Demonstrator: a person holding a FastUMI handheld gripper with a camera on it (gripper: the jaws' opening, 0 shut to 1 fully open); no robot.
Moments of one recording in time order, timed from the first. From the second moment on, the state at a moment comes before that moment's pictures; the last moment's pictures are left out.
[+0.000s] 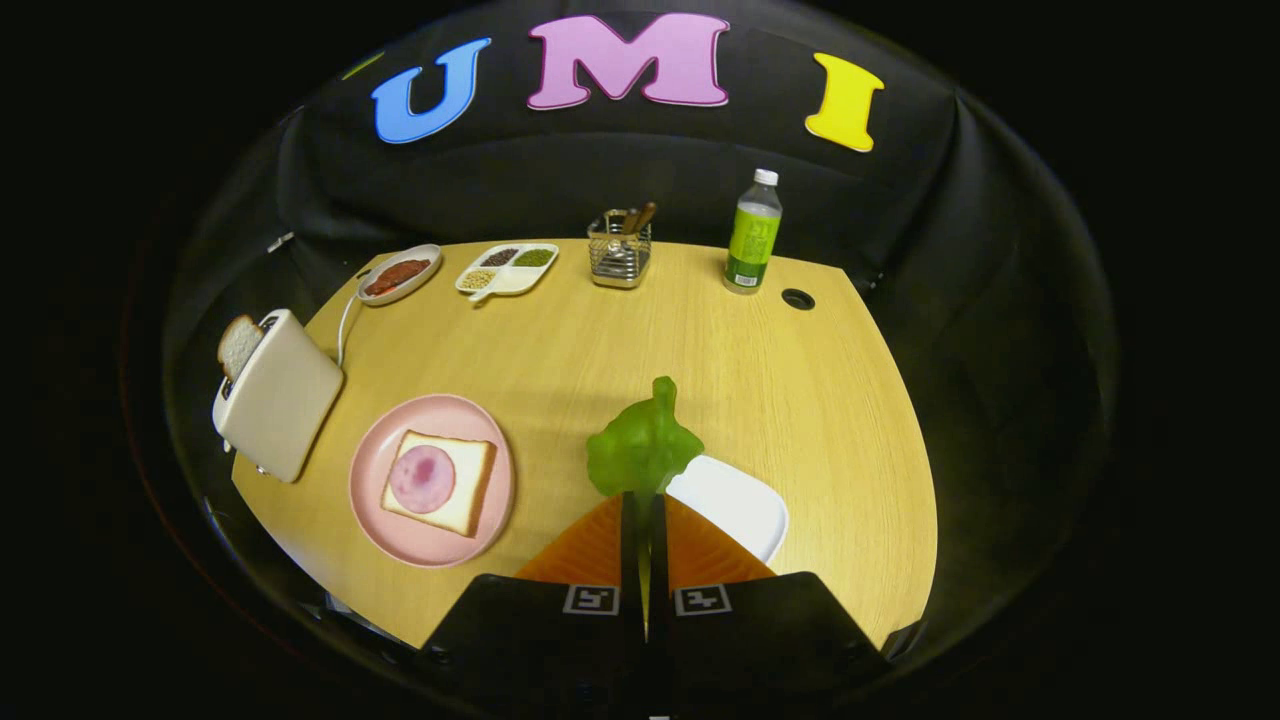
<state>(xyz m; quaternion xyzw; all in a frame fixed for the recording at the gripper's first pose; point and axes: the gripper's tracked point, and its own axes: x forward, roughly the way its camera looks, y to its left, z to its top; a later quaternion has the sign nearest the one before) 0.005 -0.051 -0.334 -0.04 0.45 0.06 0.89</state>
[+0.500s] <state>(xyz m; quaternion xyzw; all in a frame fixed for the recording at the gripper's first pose) 0.002 0.081 -0.318 -0.03 0.44 0.16 0.88</state>
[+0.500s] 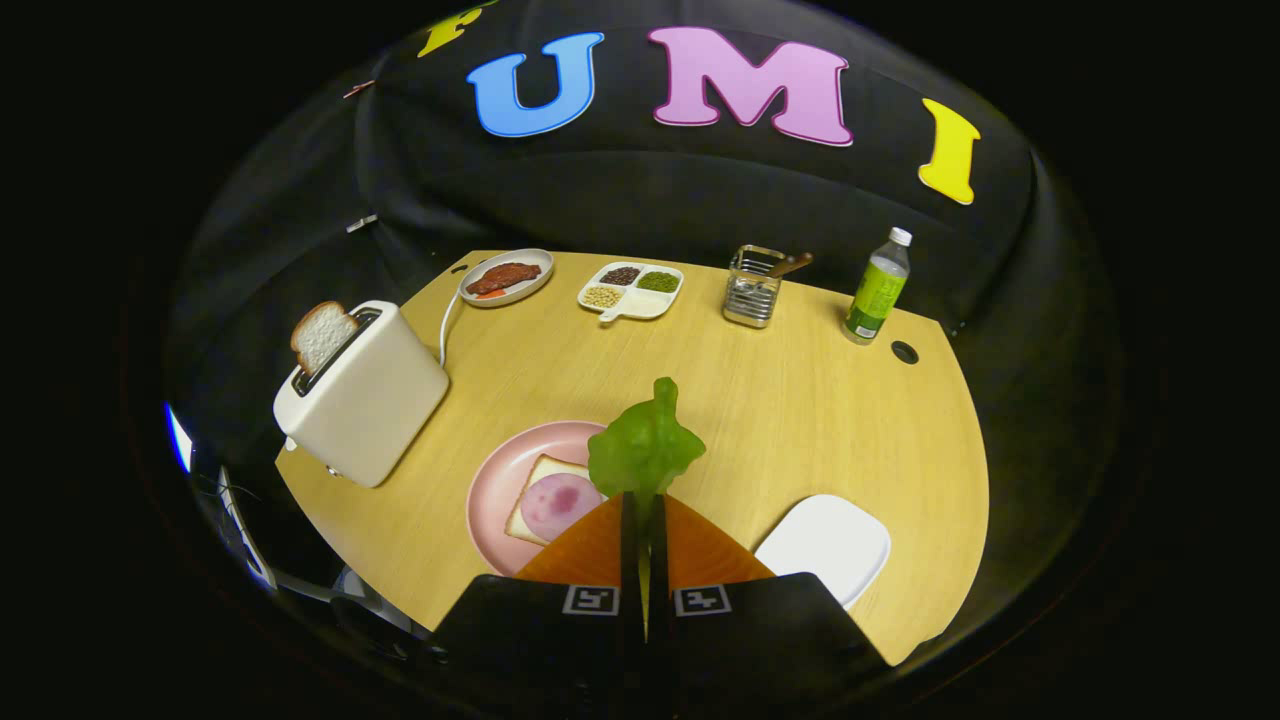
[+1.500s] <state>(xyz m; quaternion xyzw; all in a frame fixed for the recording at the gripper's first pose) -0.014 0.140 -0.410 -0.08 0.51 0.17 0.84</state>
